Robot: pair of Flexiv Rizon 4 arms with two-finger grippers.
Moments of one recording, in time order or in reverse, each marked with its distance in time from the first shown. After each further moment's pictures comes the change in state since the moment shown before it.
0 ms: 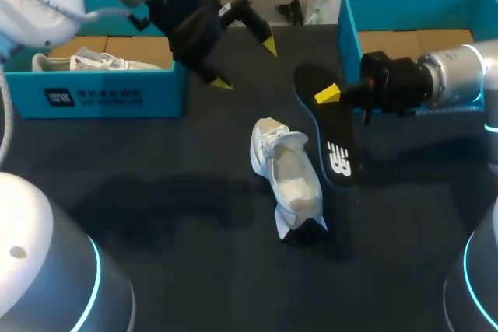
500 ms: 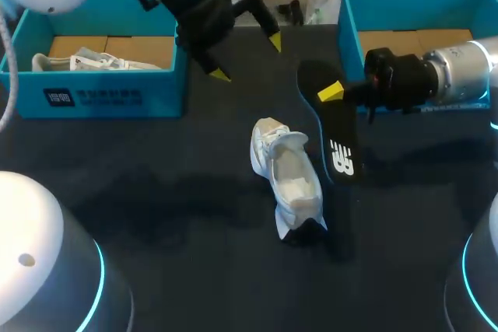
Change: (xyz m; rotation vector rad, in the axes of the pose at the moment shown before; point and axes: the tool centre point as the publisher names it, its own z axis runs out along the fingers) left arm -0.011 -0.002 -0.014 -0.029 0.136 -0.001; right arm 0.006 -0.004 -0.003 -0.010 -0.022 -0.019
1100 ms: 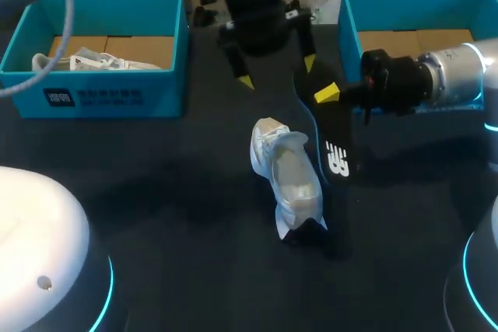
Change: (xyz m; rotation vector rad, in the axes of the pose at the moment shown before) left arm -0.019 -0.005 0.043 -0.008 0.256 0.029; right arm -0.006 0.006 0.002 0.001 0.005 -0.014
